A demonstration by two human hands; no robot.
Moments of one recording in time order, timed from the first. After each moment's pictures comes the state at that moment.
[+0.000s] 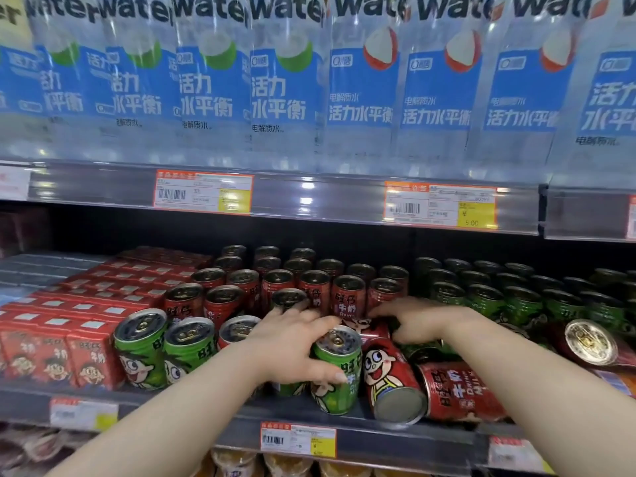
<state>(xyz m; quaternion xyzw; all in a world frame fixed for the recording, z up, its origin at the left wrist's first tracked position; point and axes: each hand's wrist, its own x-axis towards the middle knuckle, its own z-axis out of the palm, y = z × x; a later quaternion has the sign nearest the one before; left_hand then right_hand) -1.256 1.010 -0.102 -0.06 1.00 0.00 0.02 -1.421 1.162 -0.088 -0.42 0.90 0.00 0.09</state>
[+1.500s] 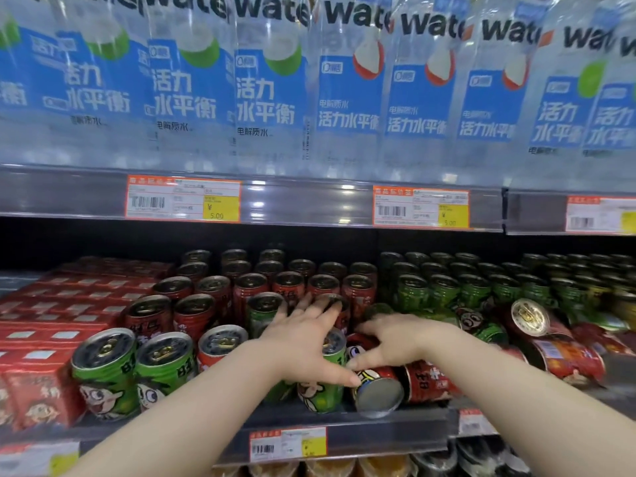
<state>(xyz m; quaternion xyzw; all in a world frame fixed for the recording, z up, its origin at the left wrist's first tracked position) -1.274 1.023 -0.099 0.00 1.00 0.05 0.01 -1.368 1.174 -0.089 -0.37 0.92 0.05 0.11</state>
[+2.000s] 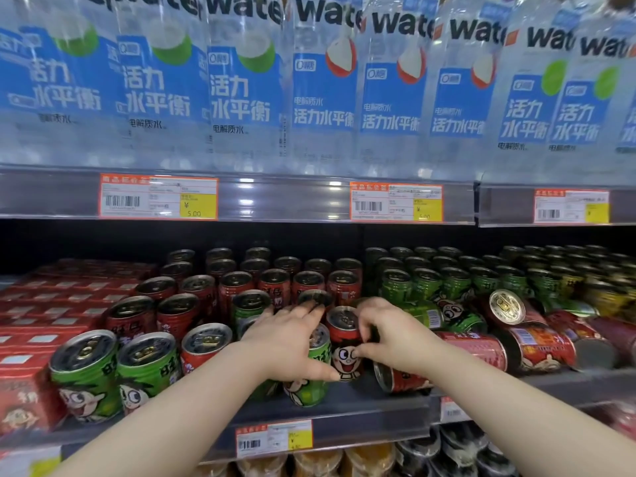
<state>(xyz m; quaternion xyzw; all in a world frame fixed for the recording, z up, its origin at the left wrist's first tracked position) -1.275 1.027 -0.102 0.00 1.00 0.03 0.02 -1.362 1.205 -0.112 -0.42 0.89 -0.18 -0.05</state>
